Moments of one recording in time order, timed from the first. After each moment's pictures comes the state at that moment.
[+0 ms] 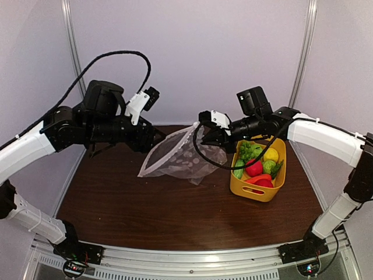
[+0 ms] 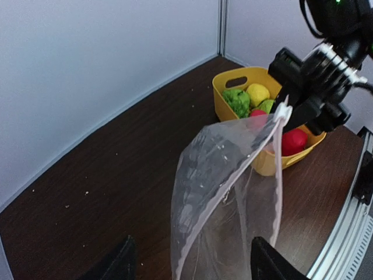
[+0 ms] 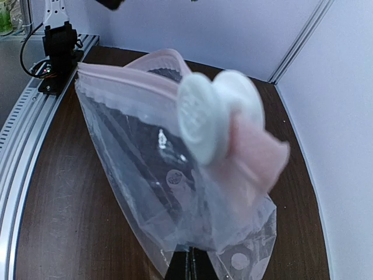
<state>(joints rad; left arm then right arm) -0.97 1.27 1.42 -0.61 -0.17 -0.07 0.68 1.57 1.42 -0.43 -0.57 -0.69</state>
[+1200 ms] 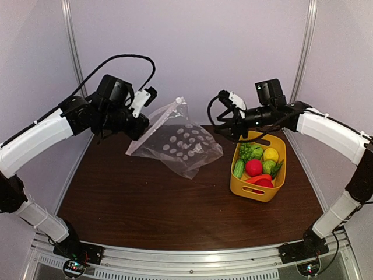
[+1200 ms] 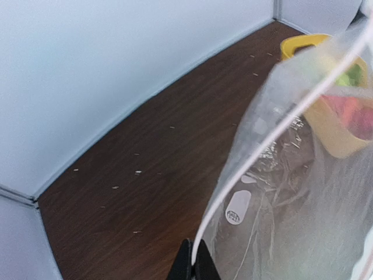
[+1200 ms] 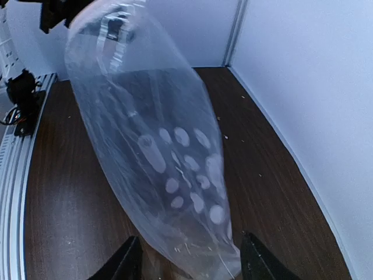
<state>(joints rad) -0.79 1.44 1.49 -0.71 -0.20 0.08 0.56 1.54 1.44 -0.43 -0.59 -0.52</state>
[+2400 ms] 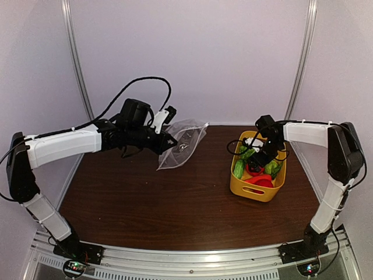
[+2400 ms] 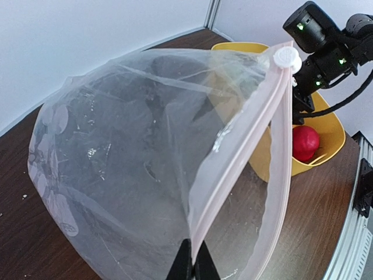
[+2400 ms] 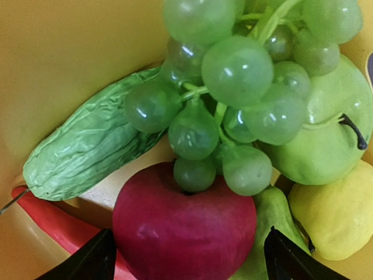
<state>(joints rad) -0.75 1.60 1.29 -0.27 0.20 -0.10 0.30 1.78 1.28 -0.72 0.01 -0.33</state>
